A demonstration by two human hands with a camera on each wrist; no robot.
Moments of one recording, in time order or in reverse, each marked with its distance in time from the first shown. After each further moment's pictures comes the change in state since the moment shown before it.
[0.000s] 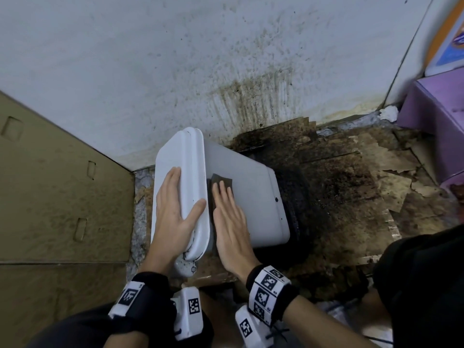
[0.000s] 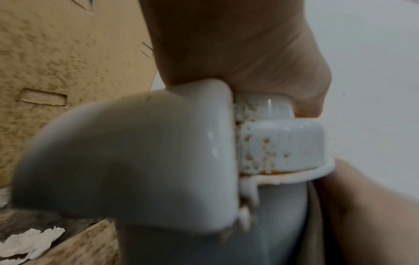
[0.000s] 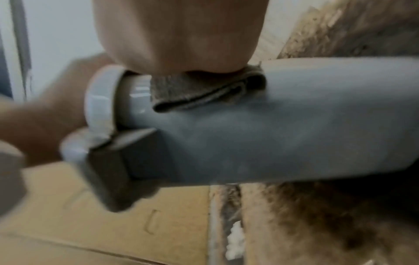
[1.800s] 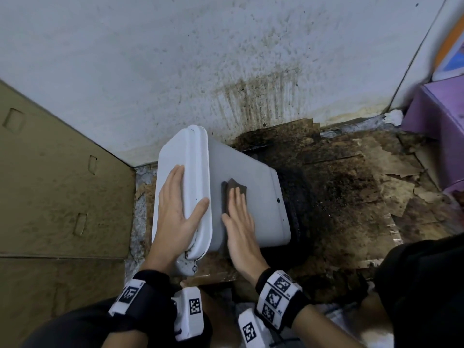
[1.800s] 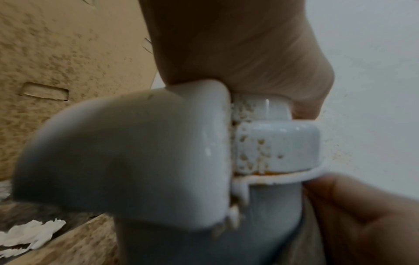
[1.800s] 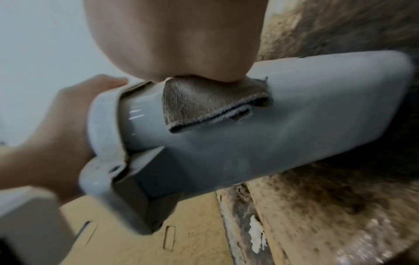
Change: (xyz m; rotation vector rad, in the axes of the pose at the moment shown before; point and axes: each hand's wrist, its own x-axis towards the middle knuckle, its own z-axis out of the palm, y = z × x) left_hand -0.002 0.000 -0.001 -0.020 -0.012 -0.006; right_hand 0.000 0.017 -0.003 0.039 -0.054 0.139
